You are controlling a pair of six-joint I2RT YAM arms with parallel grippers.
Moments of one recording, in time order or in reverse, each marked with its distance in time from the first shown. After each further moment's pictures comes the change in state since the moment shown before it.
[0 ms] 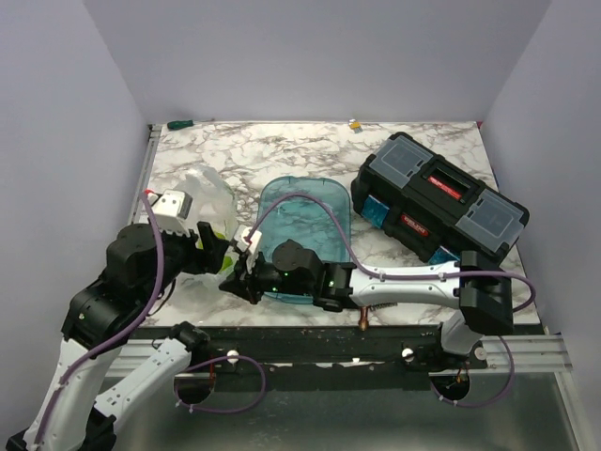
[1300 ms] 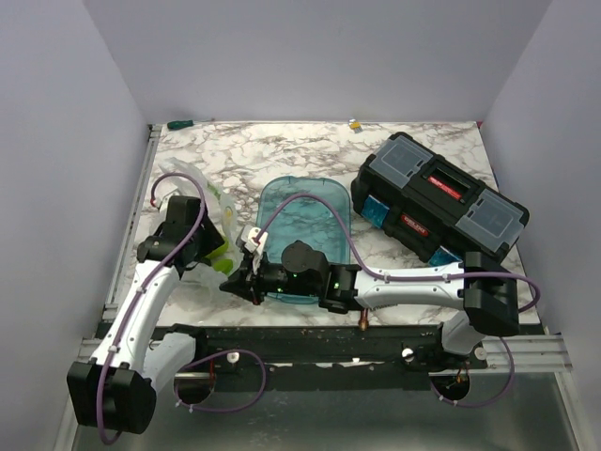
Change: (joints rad) left arm 0.390 0.355 -0.418 0.262 -0.070 -0.352; right arm 0.003 -0.037 -0.079 0.124 -0.051 0.003
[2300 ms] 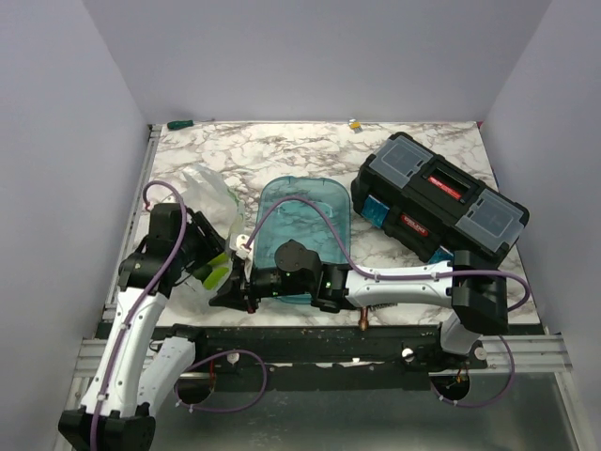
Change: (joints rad) left arm 0.005 -0.211 0.087 -0.171 0.253 -0.061; right arm 0.002 0.056 0.047 0.046 -0.215 0.007
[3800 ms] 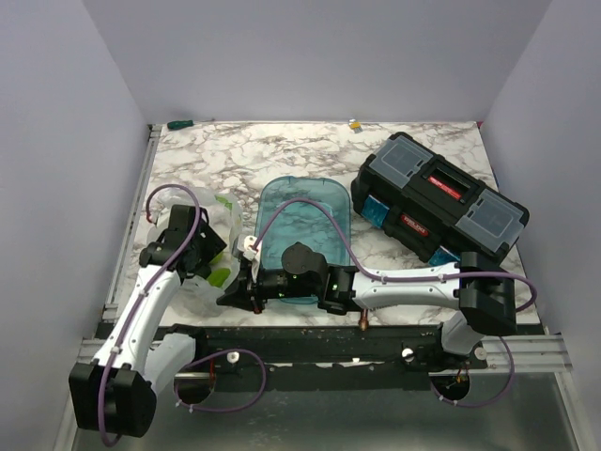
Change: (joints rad) left arm 0.005 0.213 -0.161 0.148 -0.263 -0.145; right arm 0.000 -0.045 -0.060 0.003 0.046 -0.001
